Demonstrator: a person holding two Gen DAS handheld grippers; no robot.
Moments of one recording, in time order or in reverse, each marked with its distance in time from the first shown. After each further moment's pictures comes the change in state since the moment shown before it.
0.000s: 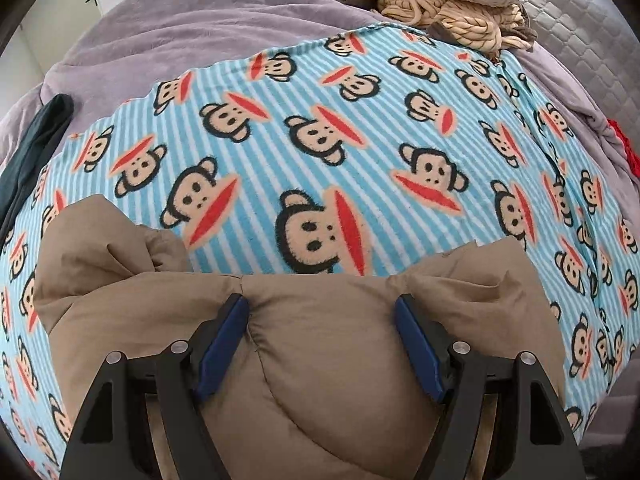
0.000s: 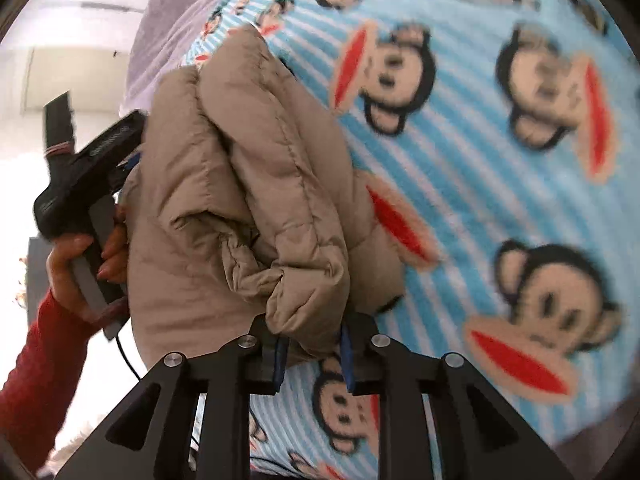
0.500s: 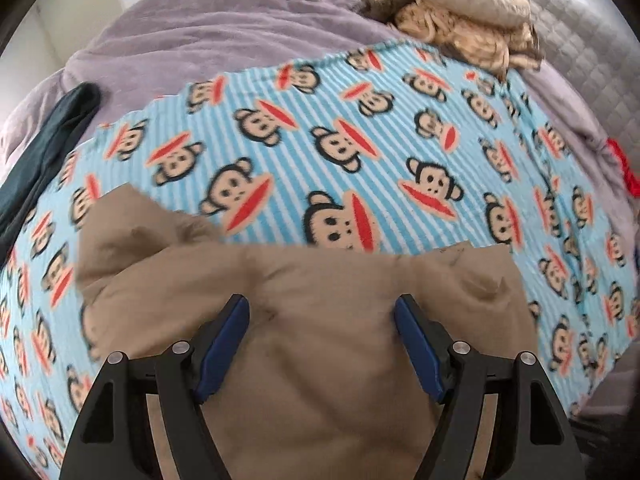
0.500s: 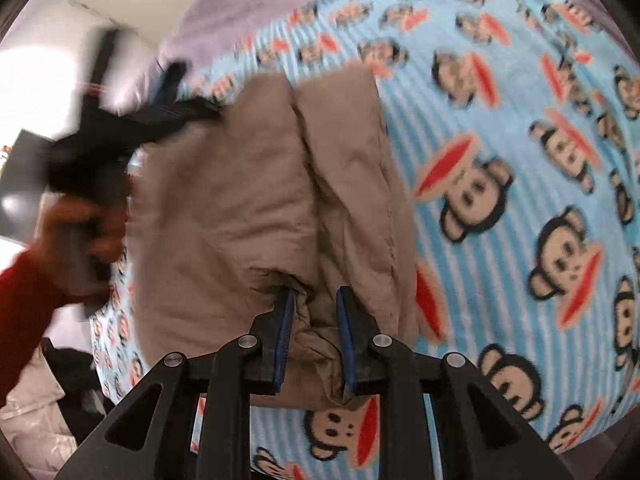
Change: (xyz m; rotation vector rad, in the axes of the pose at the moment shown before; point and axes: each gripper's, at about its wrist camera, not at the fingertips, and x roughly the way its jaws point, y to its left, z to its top) left arm -0.057 0.021 -0.012 -0.071 -0.013 0.009; right arm 0.025 0.053 0.027 -0.303 0.058 -0.090
